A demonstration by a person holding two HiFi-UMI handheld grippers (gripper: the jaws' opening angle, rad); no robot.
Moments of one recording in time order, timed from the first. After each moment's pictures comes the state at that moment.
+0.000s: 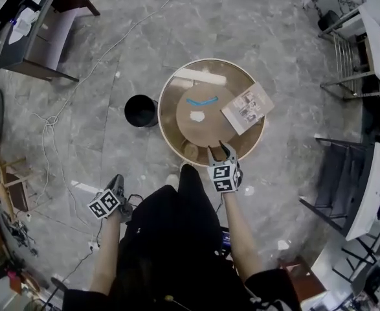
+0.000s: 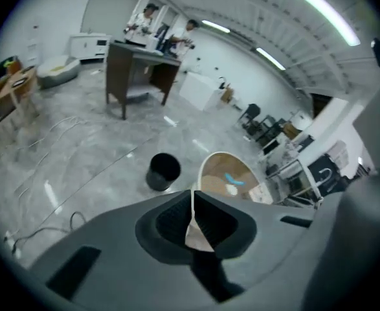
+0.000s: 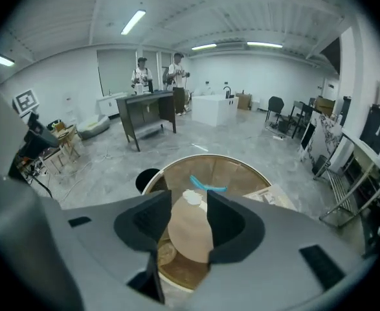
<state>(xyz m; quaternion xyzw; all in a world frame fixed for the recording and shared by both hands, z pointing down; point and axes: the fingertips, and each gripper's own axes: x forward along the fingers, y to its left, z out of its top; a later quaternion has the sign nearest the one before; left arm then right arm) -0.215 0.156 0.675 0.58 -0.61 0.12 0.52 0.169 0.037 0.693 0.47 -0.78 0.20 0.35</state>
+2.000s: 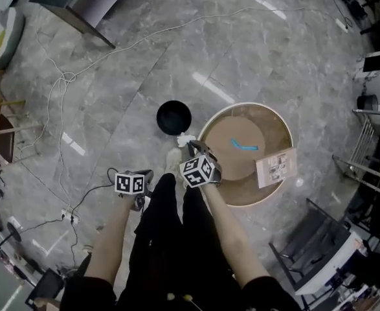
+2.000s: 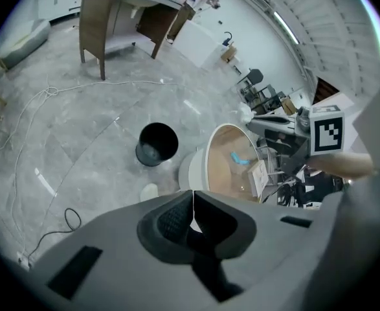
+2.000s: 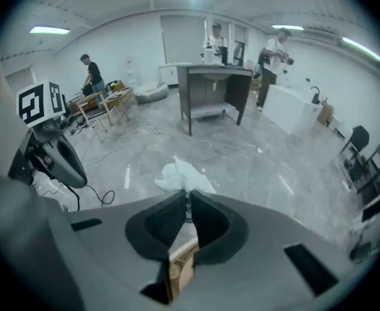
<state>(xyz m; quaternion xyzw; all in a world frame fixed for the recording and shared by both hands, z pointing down) -0.231 0.083 0.781 0.58 -0.46 0.21 0.64 -0.140 -0.089 0.753 0.20 -0.85 0.12 0.48</state>
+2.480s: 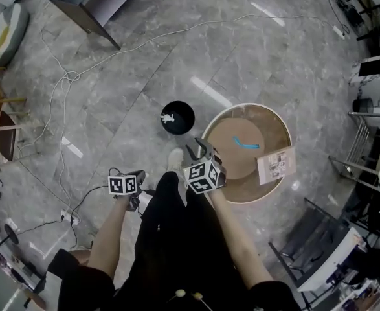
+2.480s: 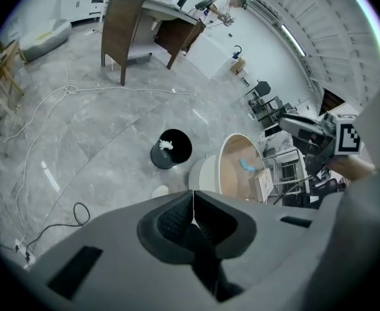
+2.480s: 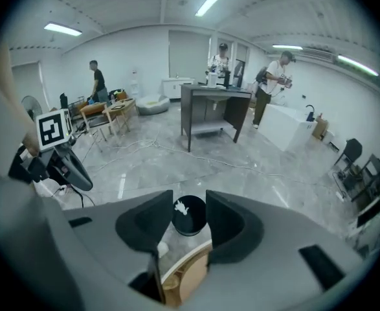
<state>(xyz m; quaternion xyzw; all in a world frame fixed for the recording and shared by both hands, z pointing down) -0.297 0.128 0.772 0.56 -0.51 0.18 0.63 -0.170 -0.074 0.675 0.22 -0.87 0.08 0.43</state>
